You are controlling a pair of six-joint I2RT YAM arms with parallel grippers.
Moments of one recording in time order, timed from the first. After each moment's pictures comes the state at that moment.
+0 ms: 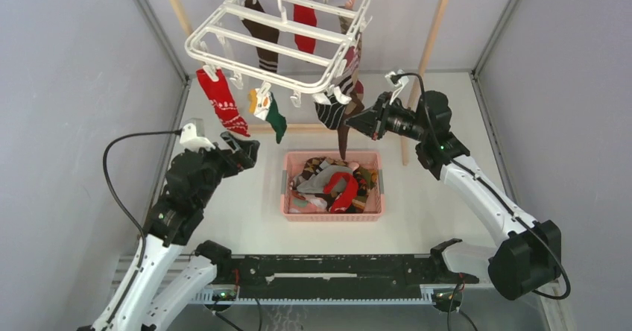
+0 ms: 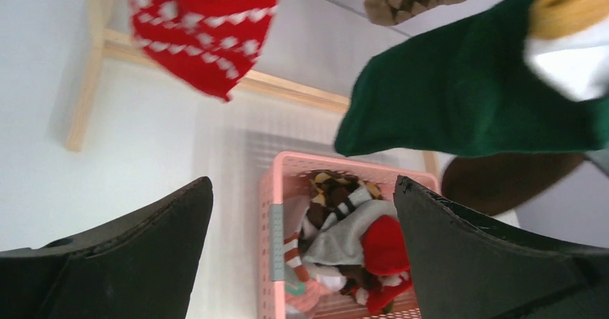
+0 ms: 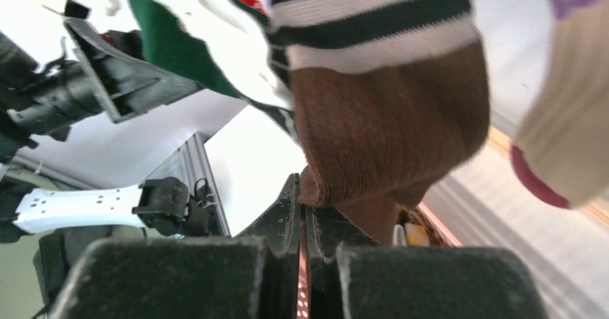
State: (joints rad) left arm -0.40 0.55 0.76 -0.45 -0.20 -0.59; right arm 0.39 1.20 1.00 0.13 -0.73 0.48
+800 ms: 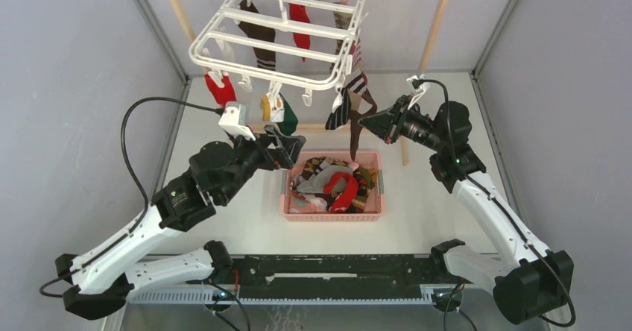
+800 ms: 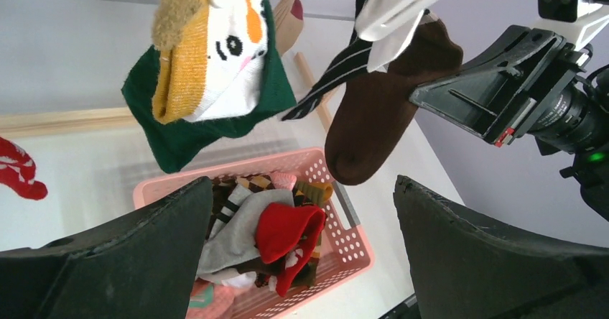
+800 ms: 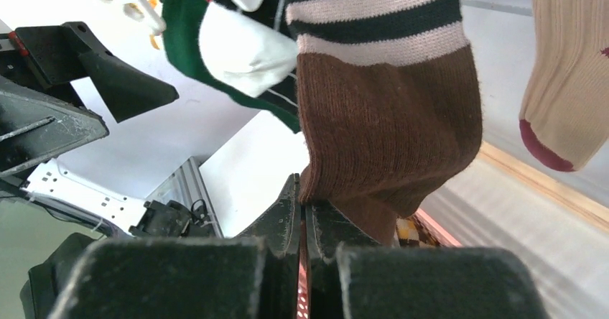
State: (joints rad) left arm -0.95 0.83 1.09 -0.39 -0.43 -0.54; right arm 0.30 1.06 0.91 0.15 -0.70 0.53
